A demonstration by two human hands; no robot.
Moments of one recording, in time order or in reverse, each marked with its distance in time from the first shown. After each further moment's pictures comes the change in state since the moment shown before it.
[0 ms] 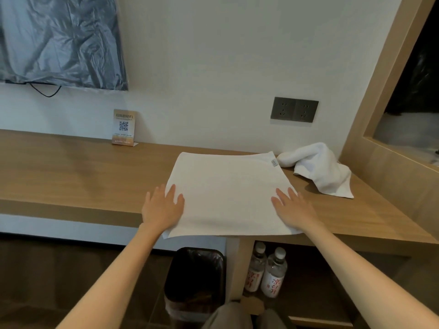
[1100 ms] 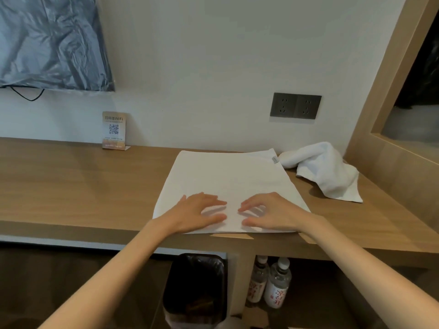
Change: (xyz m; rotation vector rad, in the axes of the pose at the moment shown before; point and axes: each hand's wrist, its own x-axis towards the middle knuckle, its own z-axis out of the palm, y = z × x) left_hand 0.012 0.060 -0.024 -0.160 -0.295 0.514; right_hand -0.003 -0.043 -0.033 0.194 -0.050 -0.629
